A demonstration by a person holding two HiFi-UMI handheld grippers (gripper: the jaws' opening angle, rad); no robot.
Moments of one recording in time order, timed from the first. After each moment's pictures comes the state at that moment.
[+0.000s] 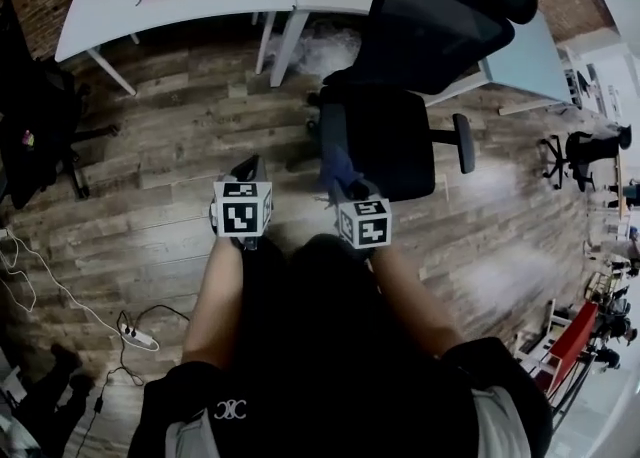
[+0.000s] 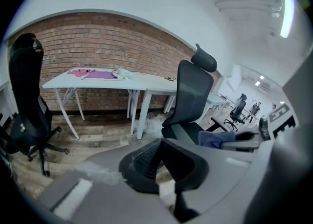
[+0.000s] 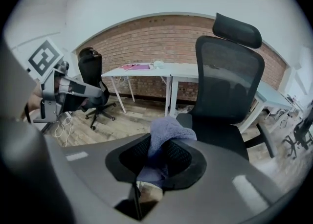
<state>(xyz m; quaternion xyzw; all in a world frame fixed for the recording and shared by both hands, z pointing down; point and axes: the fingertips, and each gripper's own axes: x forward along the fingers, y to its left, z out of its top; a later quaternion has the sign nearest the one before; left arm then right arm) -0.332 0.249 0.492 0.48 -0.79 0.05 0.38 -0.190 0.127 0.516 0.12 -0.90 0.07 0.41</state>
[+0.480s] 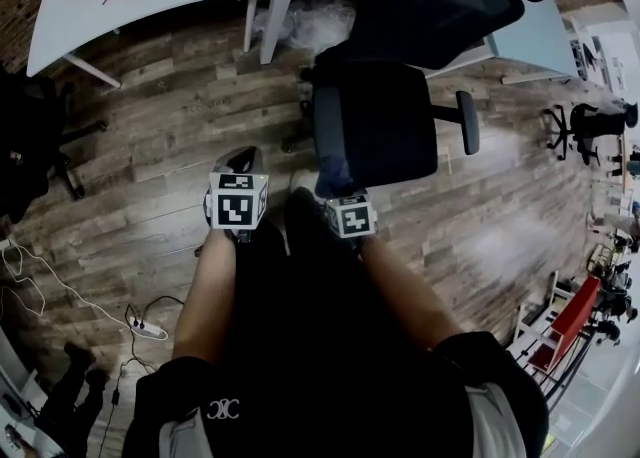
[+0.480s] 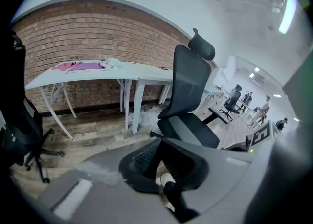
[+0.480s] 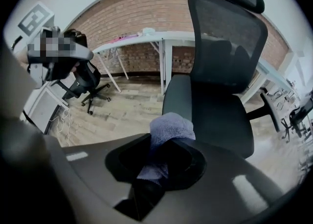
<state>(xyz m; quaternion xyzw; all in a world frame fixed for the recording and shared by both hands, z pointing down) -0.342 0.217 0.527 0.51 -0.75 0.08 0.41 -0.153 0.124 0.621 0.14 -0.83 0.13 0.53</state>
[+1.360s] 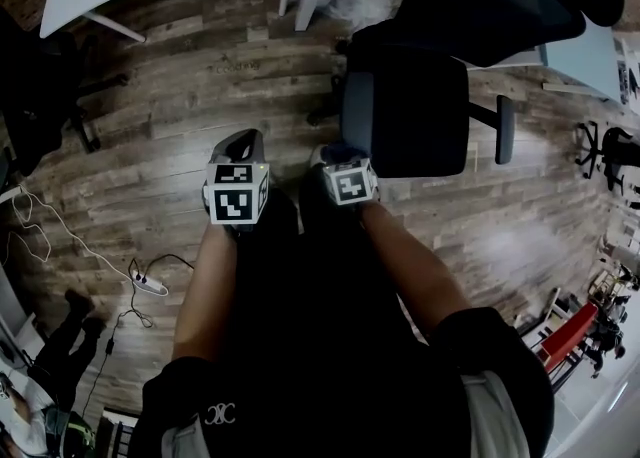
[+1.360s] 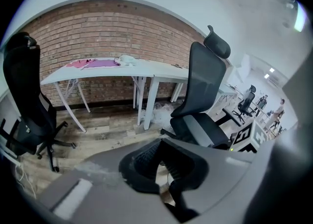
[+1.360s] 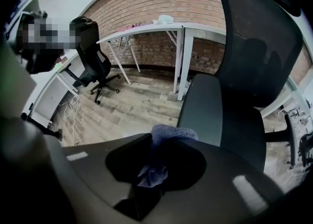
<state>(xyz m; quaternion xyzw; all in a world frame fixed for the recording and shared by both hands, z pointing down) -0.360 0.242 0.535 0.44 -0.78 0.09 0.43 -0.215 0.127 0.673 0.05 -0.82 0.10 0.56</state>
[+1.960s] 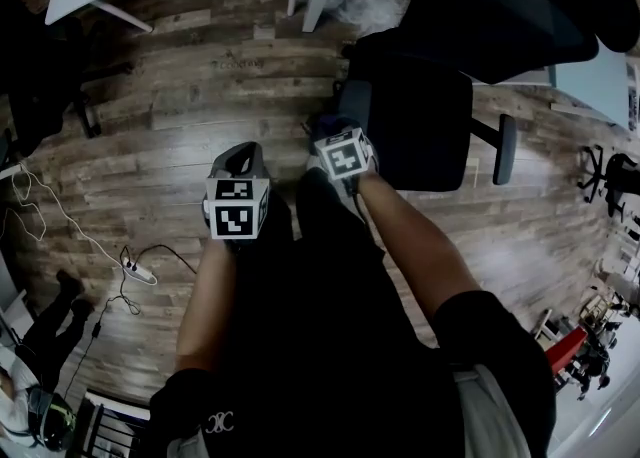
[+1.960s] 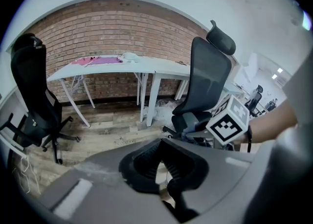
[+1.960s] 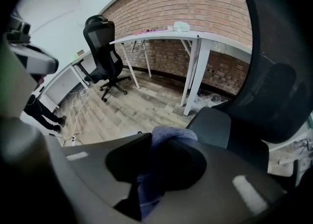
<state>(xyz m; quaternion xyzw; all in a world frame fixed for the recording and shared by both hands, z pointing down) -0.334 0.233 0.538 0.41 -0.79 0.09 0.45 -0.297 0.081 0.662 -0.03 -0.85 0.01 0.53</state>
